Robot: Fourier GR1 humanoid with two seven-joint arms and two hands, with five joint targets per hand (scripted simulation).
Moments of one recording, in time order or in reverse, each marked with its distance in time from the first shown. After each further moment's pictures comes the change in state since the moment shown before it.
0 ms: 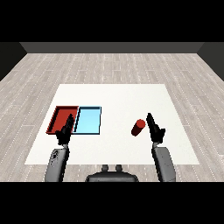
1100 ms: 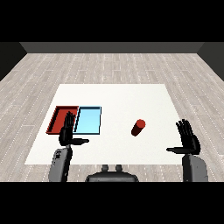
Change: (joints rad) left arm -0.003 -0.073 0.021 -0.008 0.079 -0.104 -0.422; right arm 0.112 -0.261 -0.379 0.167 -0.319 0.540 -0.444
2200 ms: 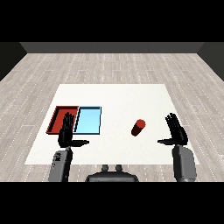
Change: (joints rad) left arm 0.037 -0.027 -0.004 -0.063 0.011 -0.003 -0.004; right arm -0.144 0.074 0.042 0.072 0.057 -0.045 0.104
